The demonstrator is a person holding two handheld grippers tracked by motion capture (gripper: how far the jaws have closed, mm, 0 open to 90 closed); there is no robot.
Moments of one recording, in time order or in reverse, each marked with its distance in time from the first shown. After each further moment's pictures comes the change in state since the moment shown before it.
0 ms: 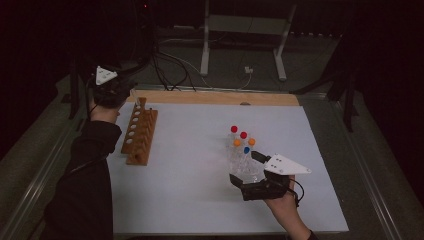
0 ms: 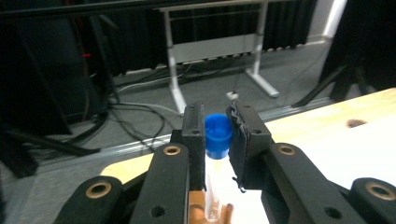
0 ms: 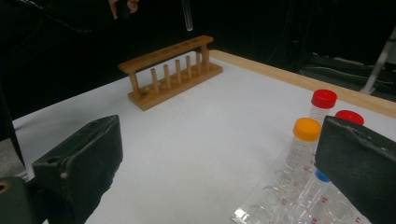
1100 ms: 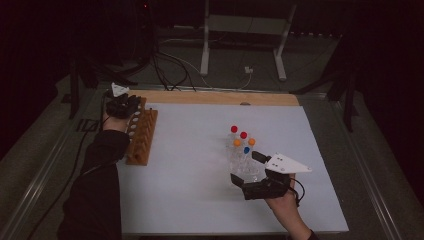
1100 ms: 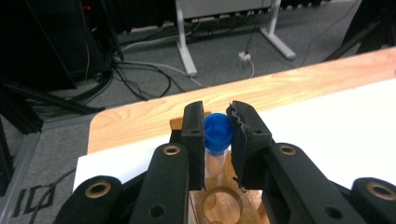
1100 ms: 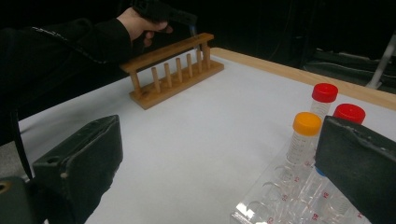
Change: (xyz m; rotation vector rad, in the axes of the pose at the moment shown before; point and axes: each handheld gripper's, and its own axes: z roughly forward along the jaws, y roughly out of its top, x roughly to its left) left arm -0.001 -0.059 0.046 0.163 0.038 0.004; right arm -0.004 -0.002 0.000 0.004 0.013 0.021
